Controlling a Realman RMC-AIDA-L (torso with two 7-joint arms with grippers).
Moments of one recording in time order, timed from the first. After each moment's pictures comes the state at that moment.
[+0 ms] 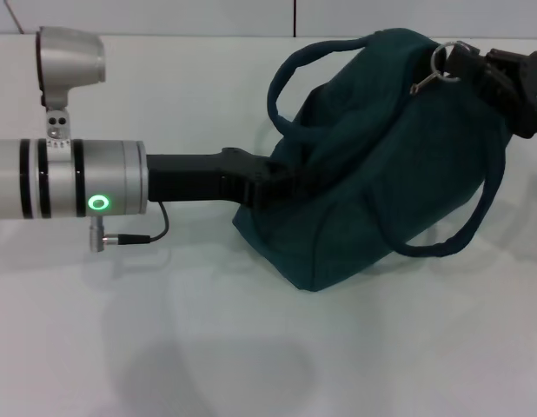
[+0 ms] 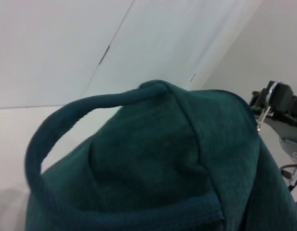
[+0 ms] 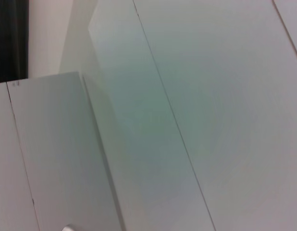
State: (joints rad) left arm -0.44 -2.04 1.31 0.82 1.54 1.37 -1.85; right arm 0.55 2.01 -0.90 -0.47 -1.33 -1.66 1.27
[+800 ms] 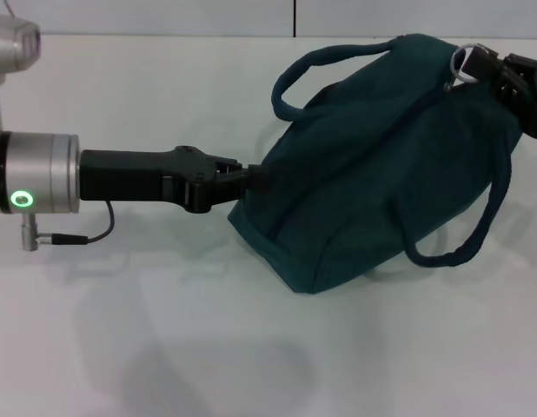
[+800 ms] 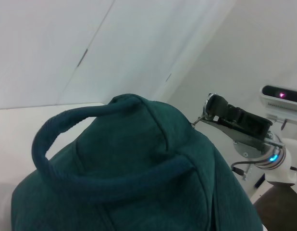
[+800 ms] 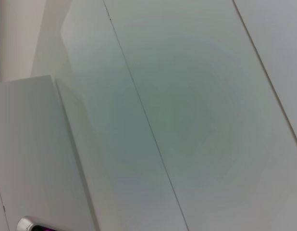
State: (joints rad) left arm -0.44 -2.00 1.12 0.81 1.63 1.61 -1.86; right arm 0.52 2.01 -0.89 -0.44 -1.30 -1.62 1.25
